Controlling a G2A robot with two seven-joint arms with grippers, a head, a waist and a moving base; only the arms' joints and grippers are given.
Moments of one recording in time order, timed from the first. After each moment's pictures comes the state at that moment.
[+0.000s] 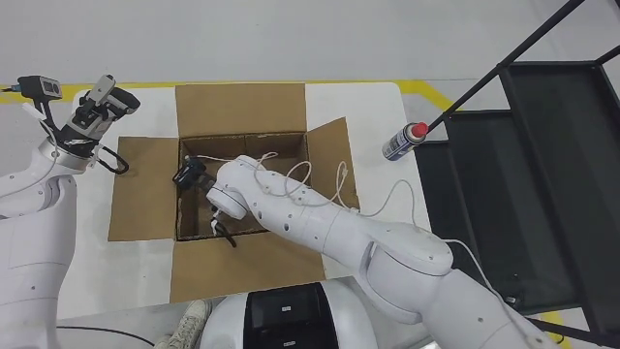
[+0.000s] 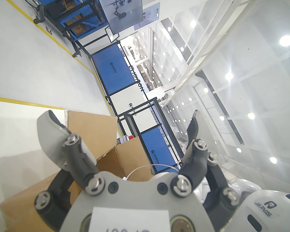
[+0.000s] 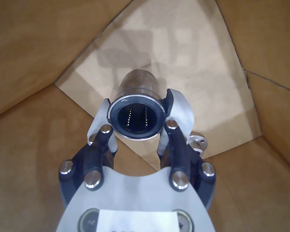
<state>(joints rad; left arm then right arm) 1.01 -1.05 -1.53 -1.15 -0.41 -0.60 -0.83 -0.55 -1.83 0.37 -0.77 -0.90 0.06 0.98</state>
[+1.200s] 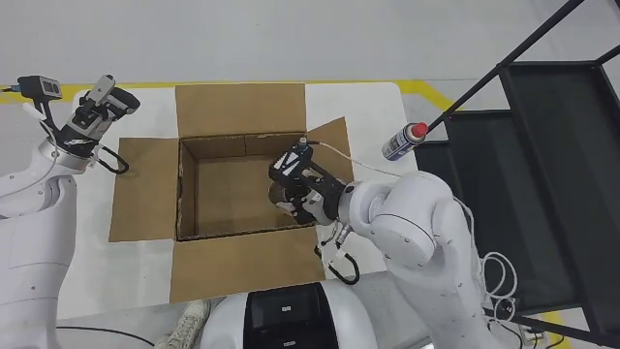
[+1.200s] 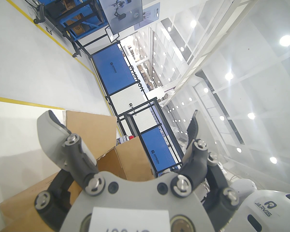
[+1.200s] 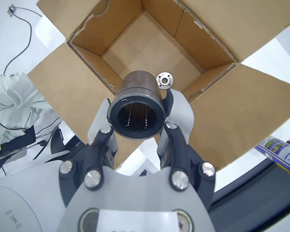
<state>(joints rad) 1.01 -1.05 -1.53 -1.15 -0.41 -0.60 -0.83 -1.31 -1.46 1.20 -2.29 -1.06 -0.17 1.52</state>
